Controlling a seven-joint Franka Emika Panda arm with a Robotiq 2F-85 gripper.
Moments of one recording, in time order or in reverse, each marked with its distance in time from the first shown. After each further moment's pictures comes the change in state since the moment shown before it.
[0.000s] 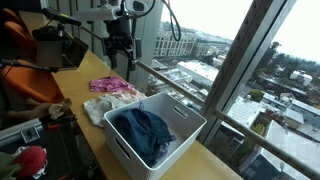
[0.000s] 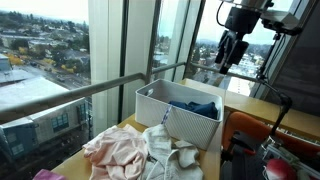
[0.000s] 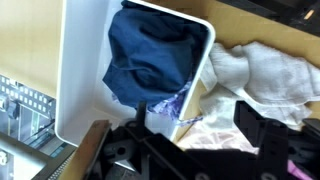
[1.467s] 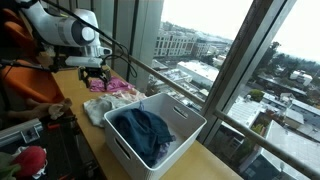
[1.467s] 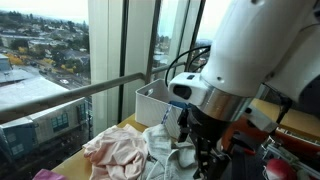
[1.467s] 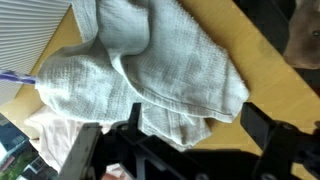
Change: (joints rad) arm 0.185 0.457 0.173 -0.018 -0.137 0.382 0.110
